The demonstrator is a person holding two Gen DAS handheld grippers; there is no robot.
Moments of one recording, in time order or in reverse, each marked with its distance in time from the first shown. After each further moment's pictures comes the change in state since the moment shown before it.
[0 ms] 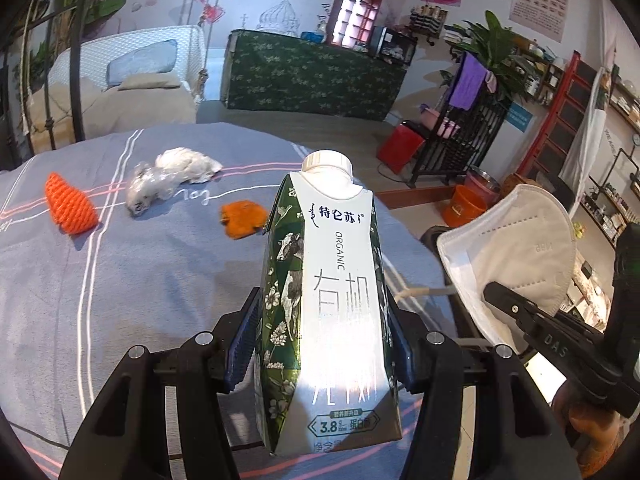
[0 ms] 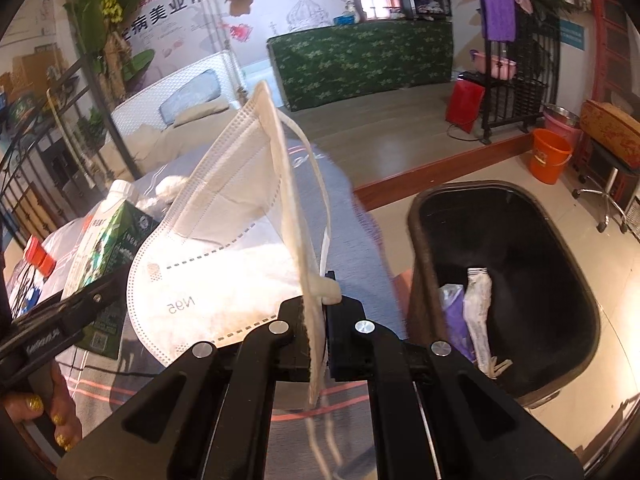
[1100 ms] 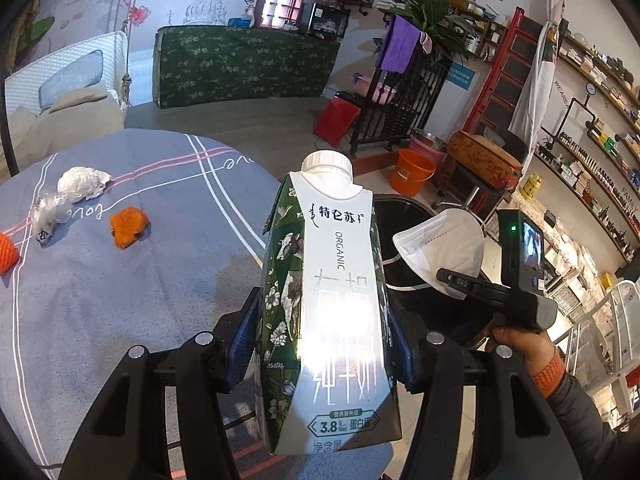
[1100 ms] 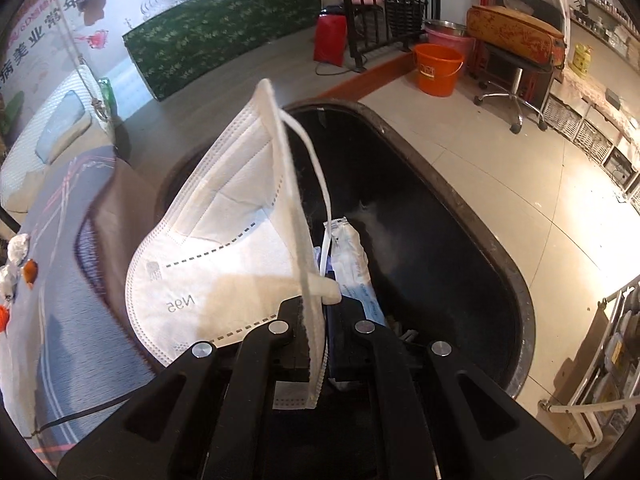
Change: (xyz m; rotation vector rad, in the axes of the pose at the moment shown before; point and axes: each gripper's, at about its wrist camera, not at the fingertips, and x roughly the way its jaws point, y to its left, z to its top) left arm 0.033 -0.078 -0.004 0.146 0.078 -0.160; right arm 0.083 -0.190 -0.010 0.311 0.171 -0.320
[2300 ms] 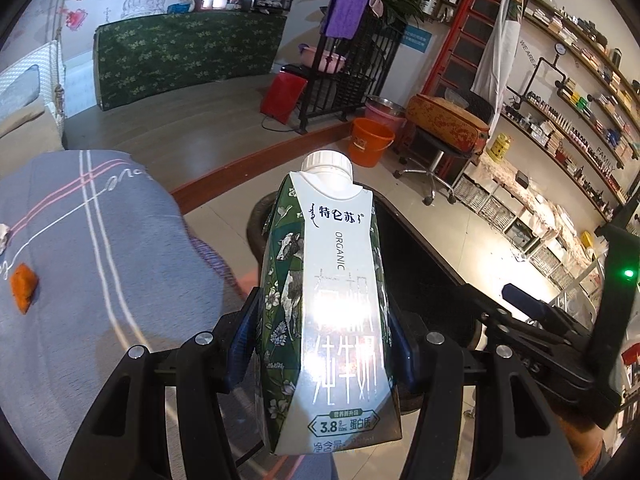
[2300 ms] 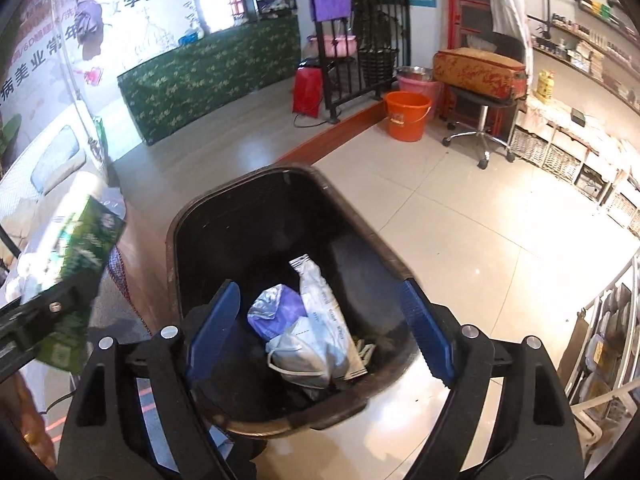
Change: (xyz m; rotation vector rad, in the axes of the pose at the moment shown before) left arm 0.086 -0.067 0.034 0.126 0.110 -0.129; right arm -0.099 -0.018 -0.022 0.036 -0.207 -0.069
